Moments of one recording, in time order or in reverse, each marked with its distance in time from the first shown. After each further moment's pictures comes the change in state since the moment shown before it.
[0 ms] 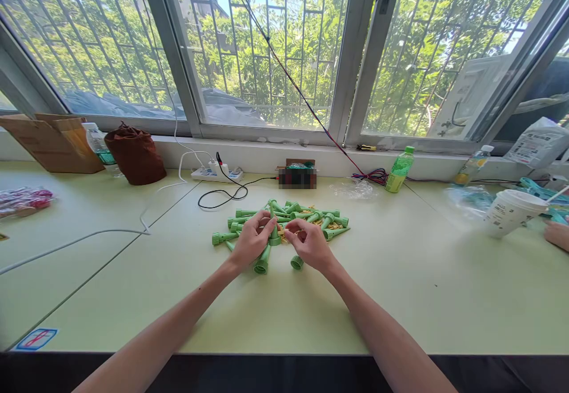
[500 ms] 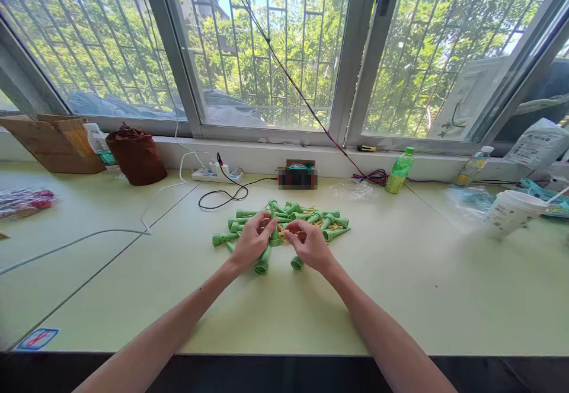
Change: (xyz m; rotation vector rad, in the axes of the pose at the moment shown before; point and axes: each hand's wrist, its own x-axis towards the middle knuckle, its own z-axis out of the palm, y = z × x) left_hand 0.000 0.001 0.000 0.001 0.001 0.003; right_hand 0.000 0.002 0.001 0.001 -0.005 -0.010
